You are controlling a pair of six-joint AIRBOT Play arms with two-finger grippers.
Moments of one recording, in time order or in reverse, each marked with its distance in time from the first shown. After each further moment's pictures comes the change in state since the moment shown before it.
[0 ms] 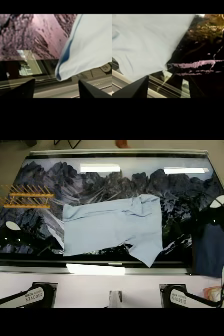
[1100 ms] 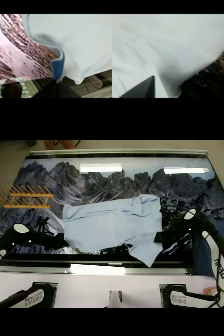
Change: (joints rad) left arm -0.169 0.114 -0.055 -0.146 0.201 0.011; right arm 0.164 -0.116 -0.180 0.050 -0.281 -0.003
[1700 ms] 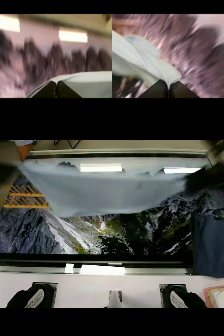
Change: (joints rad) left arm -0.001 0.312 0.853 -0.009 0.177 0.008; right arm 0.016 0.419 0.600 0.006 -0.194 -0.166
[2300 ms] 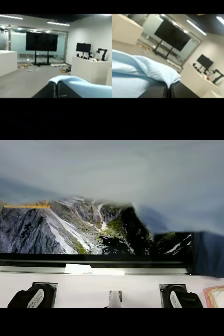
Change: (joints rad) left arm 0.000 0.092 0.592 0.079 -0.020 -0.132; right arm 0.000 0.402 0.343 -0.204 -0.034 0.119
